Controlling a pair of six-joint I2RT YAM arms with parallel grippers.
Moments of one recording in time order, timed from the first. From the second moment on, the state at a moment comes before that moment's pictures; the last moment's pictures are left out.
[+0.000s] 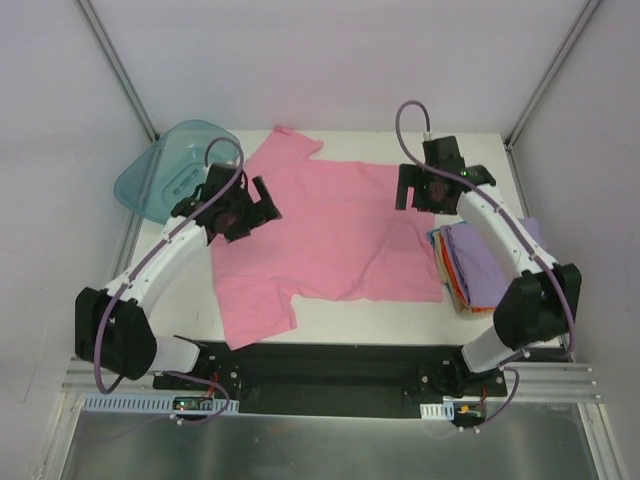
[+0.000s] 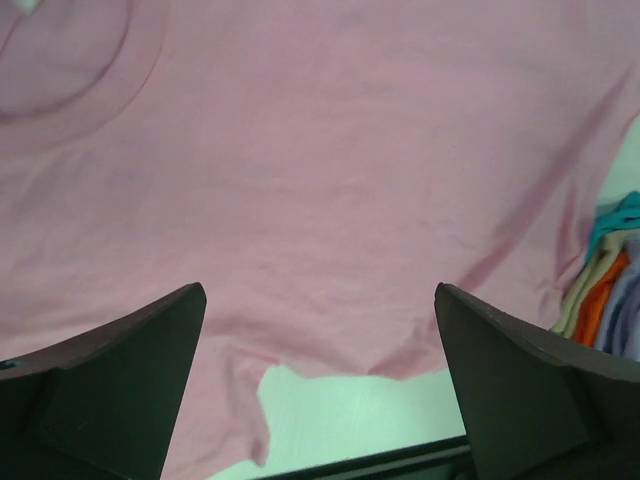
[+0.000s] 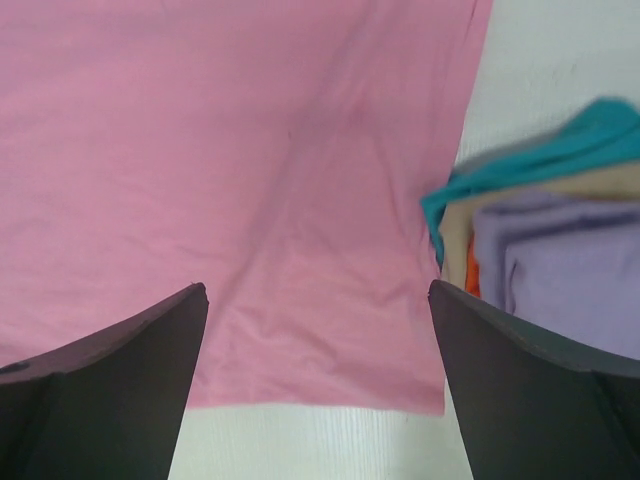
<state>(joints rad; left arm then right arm) -0.33 1.41 1.18 -0.58 0.07 -0.73 0.26 1.64 1.54 -0.86 0.09 0.28</state>
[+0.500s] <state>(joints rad) -0.37 0.88 0.62 -0.99 0.05 -0.99 0.33 1.15 0.85 -0.65 0.18 0.51</state>
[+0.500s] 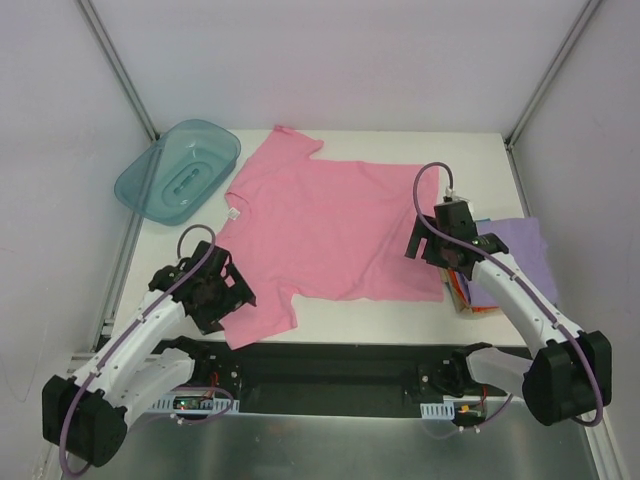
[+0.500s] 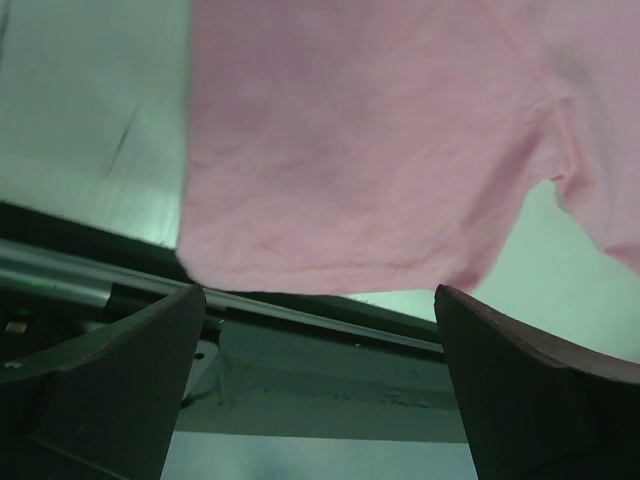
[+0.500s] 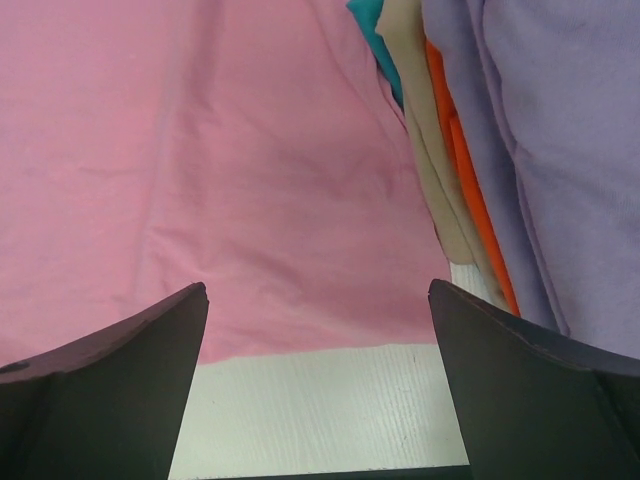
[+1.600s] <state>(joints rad) -0.37 0.93 0.39 -1.01 0.06 -1.18 0.33 1.25 0.83 -0.62 0.16 0.50</state>
